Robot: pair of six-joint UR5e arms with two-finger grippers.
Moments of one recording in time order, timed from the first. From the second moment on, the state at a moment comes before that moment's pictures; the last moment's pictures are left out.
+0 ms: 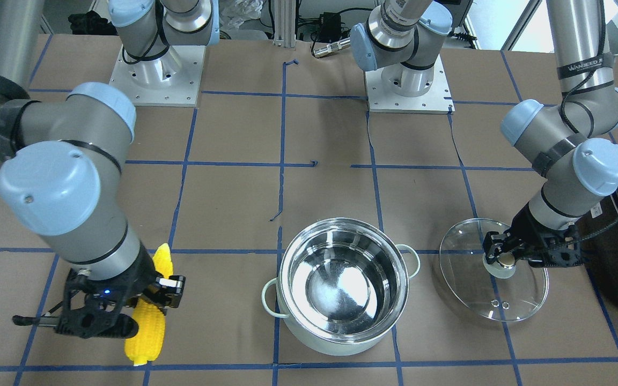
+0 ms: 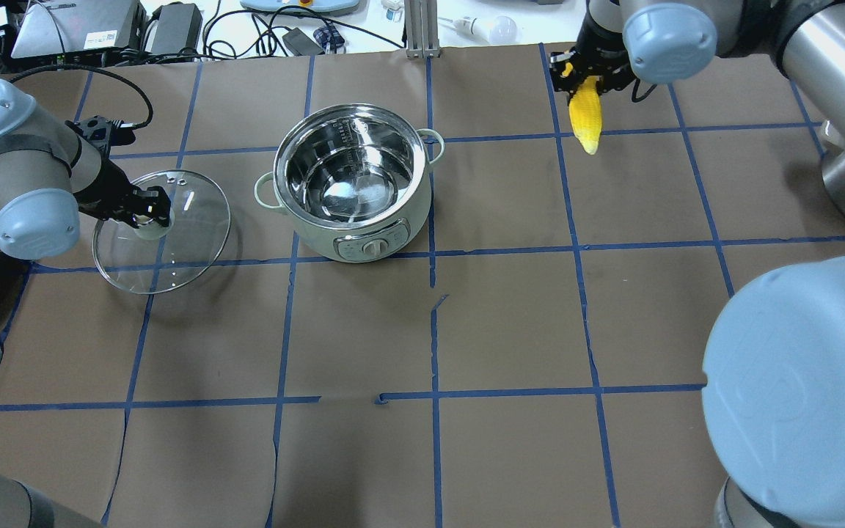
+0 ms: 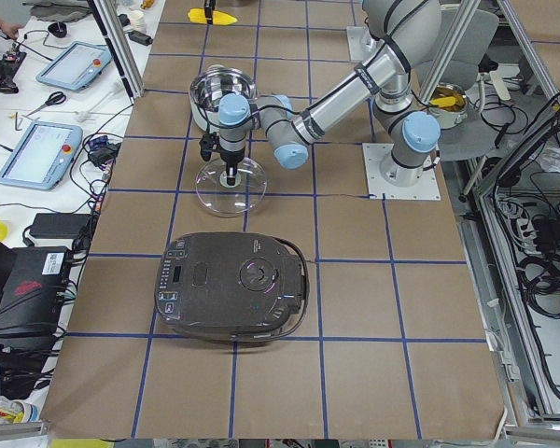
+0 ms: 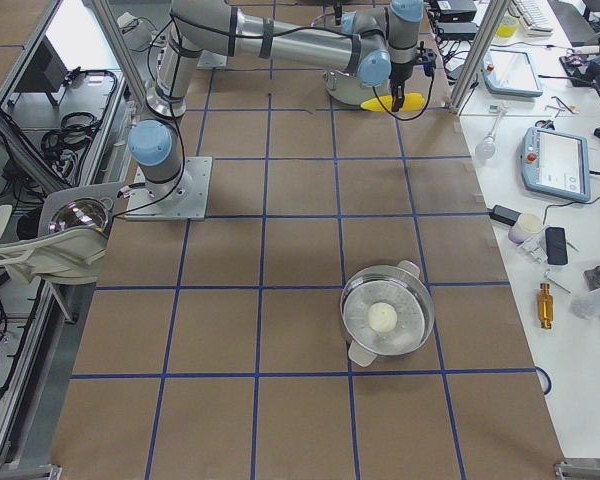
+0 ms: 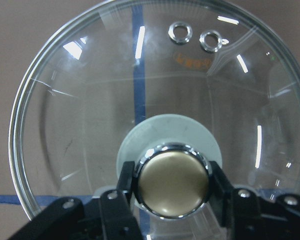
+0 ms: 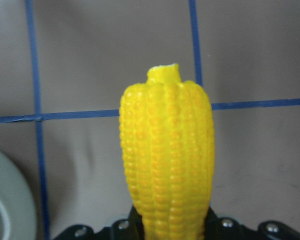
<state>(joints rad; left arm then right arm) -1.16 -1.92 -1.87 -0.82 1.51 0.35 1.66 -1.05 1.24 -1.91 -1.56 0.15</state>
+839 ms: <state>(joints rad) -1.13 -1.93 -1.90 -0.81 1.51 0.26 2.00 -0.89 1.06 -1.91 -1.56 0.50</state>
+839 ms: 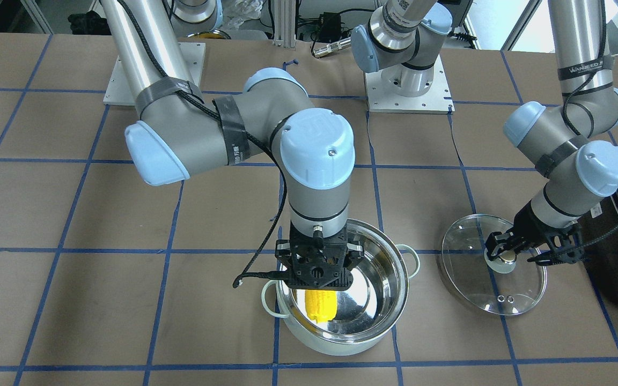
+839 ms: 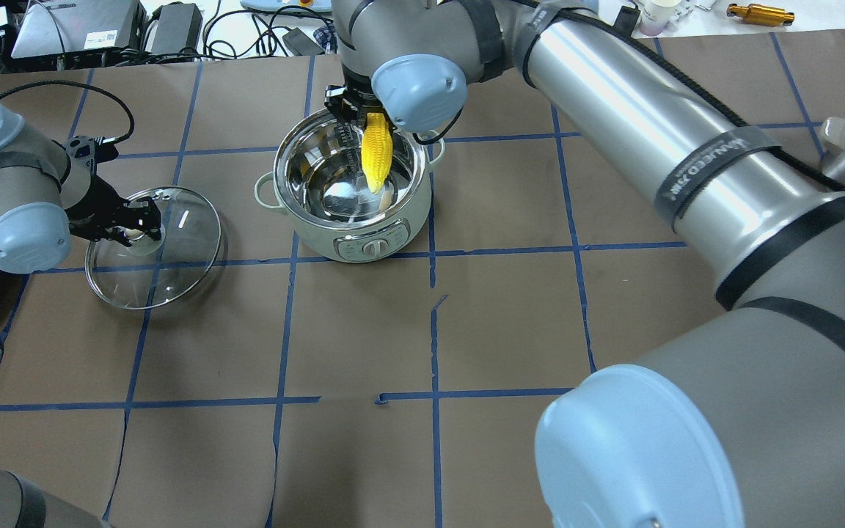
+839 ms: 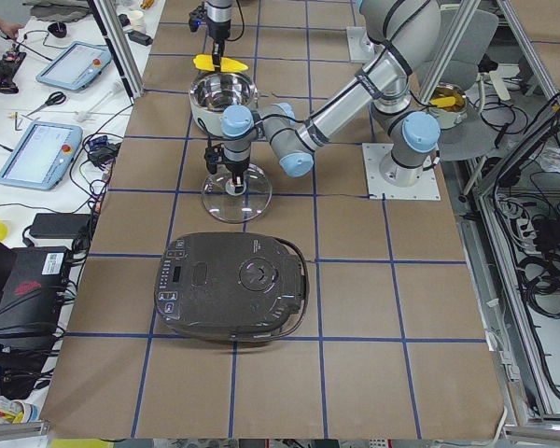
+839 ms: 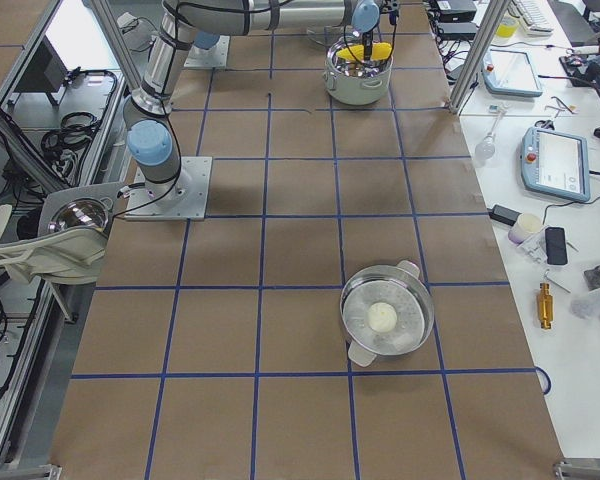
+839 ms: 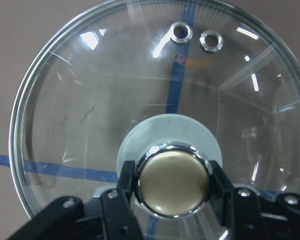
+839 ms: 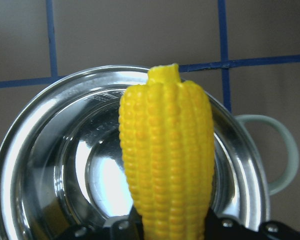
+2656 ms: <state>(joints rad) -1.16 -1.78 -1.70 -1.13 1.51 0.32 1.94 -1.03 1.06 -1.71 -1.54 0.38</state>
